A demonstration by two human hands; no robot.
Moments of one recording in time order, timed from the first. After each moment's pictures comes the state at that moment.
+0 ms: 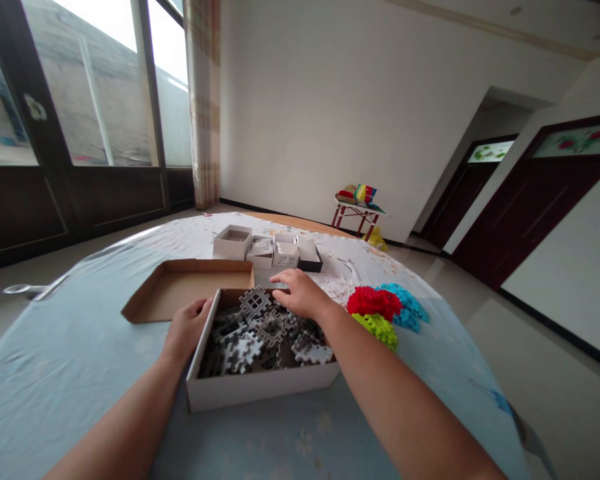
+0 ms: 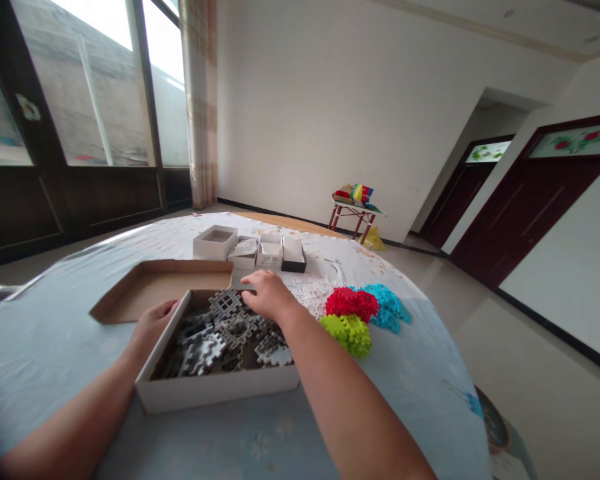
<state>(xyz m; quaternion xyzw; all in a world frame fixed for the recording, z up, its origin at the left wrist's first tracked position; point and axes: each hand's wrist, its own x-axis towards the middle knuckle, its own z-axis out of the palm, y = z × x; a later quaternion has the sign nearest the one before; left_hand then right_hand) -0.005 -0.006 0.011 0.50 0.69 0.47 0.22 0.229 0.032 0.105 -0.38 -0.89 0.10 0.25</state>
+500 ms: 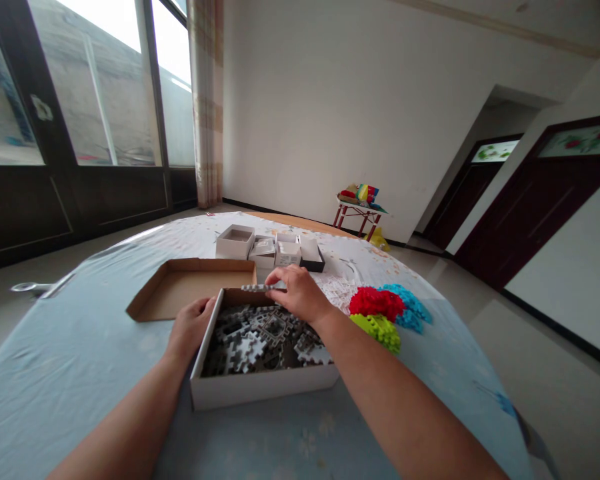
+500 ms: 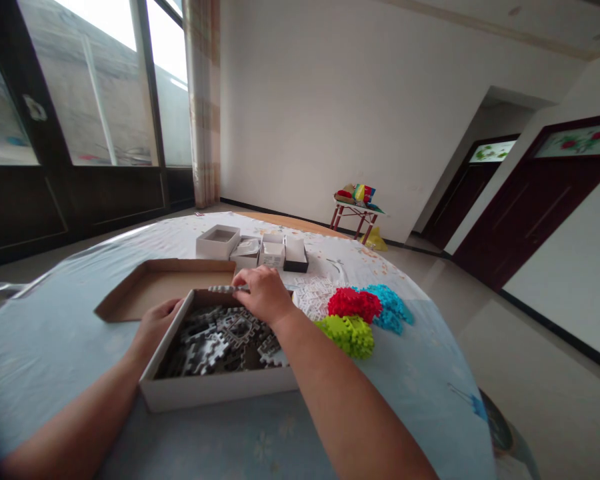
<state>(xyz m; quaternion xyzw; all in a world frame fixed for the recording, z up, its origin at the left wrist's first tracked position) -0.002 -0.010 0.018 0.50 0.69 0.48 0.21 0.217 0.015 0.119 -0.35 -0.89 0.07 0.30</state>
